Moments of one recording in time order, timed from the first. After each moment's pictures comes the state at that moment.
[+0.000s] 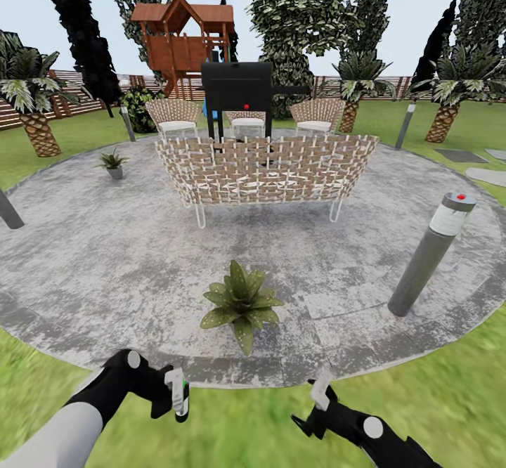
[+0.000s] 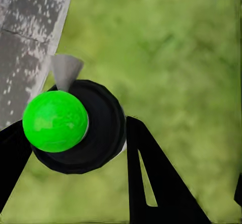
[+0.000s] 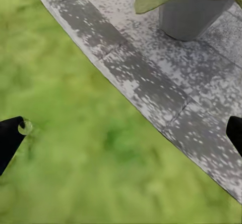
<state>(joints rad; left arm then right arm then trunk) -0.65 0.10 0.06 -0.54 -1.01 -0.10 -1.08 -0.47 -0.13 0.46 -0.48 0.15 -0.31 0.41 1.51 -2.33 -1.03</state>
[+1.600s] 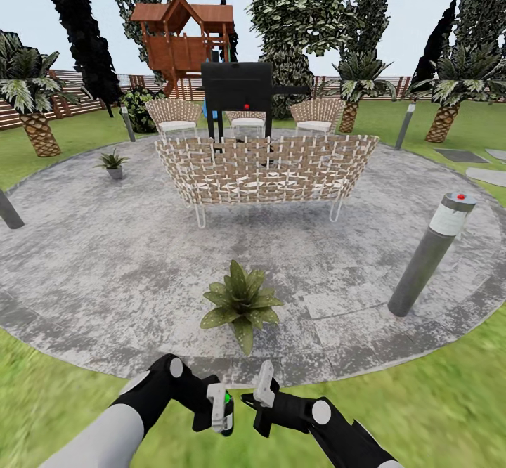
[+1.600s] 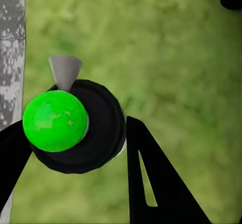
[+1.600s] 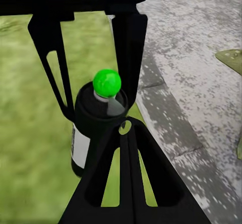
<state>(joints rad) -0.65 -0.06 -0.08 -0.50 -1.00 -0.20 -1.08 -0.47 0.05 0.46 -0.64 0.32 -0.31 0.60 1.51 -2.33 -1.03</state>
